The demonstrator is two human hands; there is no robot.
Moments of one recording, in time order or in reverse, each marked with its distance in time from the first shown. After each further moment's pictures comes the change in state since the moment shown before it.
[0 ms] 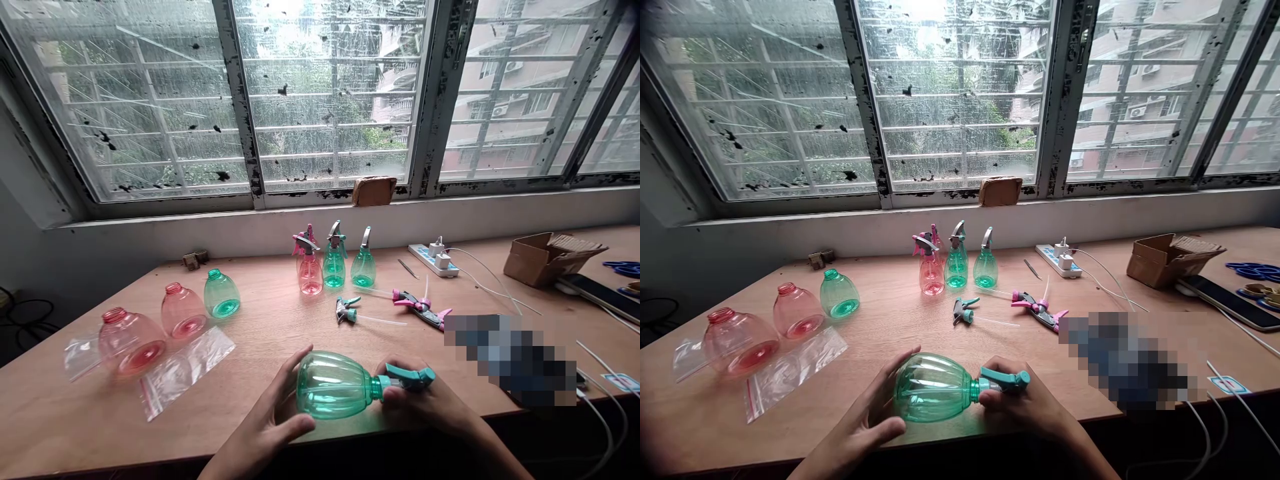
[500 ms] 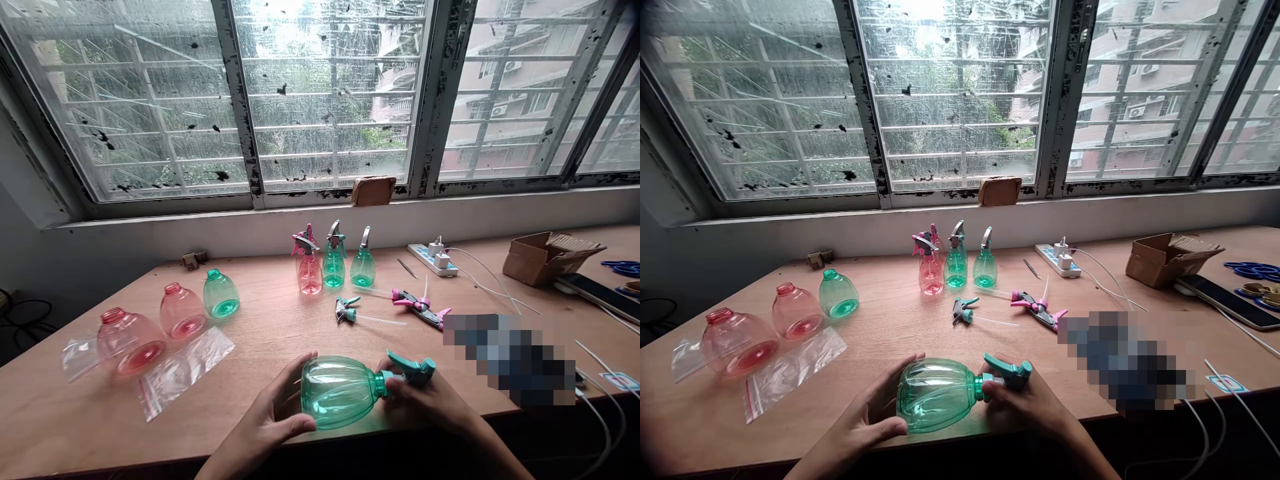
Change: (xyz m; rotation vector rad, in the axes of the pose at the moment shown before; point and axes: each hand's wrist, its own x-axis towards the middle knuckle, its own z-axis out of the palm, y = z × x) left_hand 0.004 0.001 -0.001 -0.183 -0.032 -0.074; right_hand -0.001 0.013 0.000 0.055 0.050 0.018
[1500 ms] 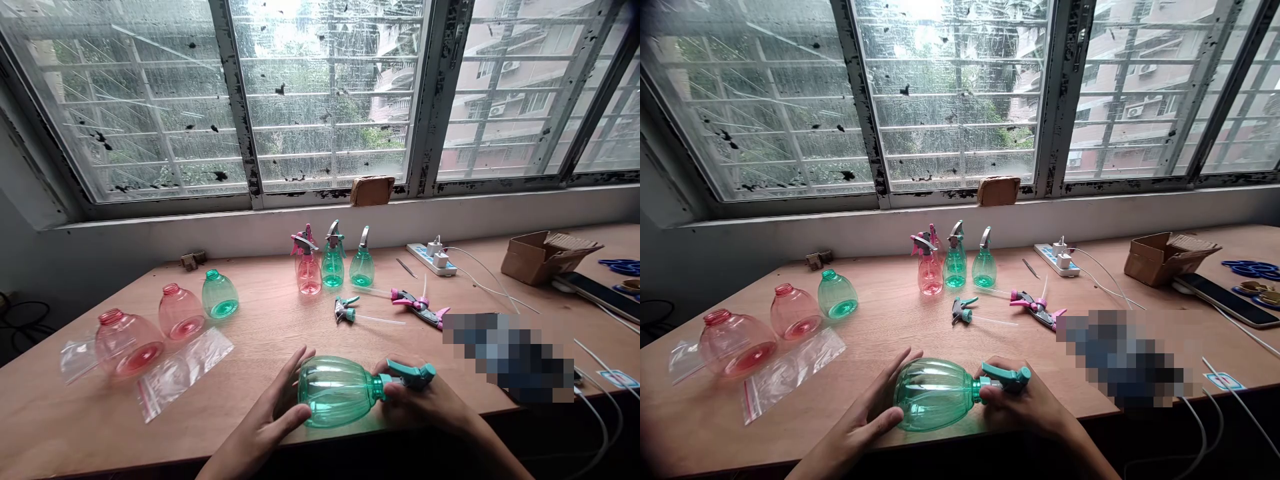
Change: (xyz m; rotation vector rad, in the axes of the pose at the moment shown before) left_hand -0.006 0.003 -0.001 0.205 0.058 0.001; right_hand 0.000 -0.009 -0.001 -0.072 -0.036 -0.050
